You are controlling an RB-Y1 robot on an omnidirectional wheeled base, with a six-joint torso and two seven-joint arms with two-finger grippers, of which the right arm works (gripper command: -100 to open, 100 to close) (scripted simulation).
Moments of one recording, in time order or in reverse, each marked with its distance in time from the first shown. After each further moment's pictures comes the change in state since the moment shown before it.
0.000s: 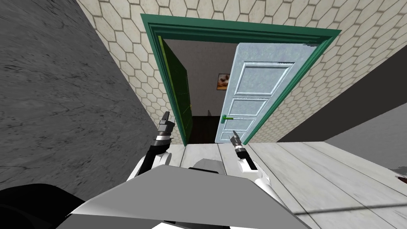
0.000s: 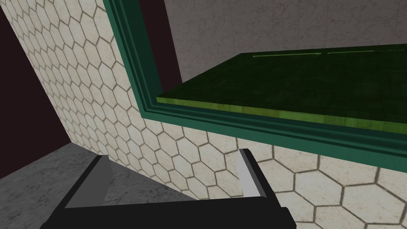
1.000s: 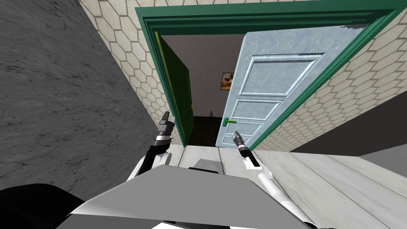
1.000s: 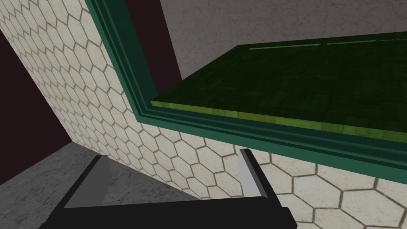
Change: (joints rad) arm -0.110 -0.095 0.035 0.217 -0.052 -0.014 -0.048
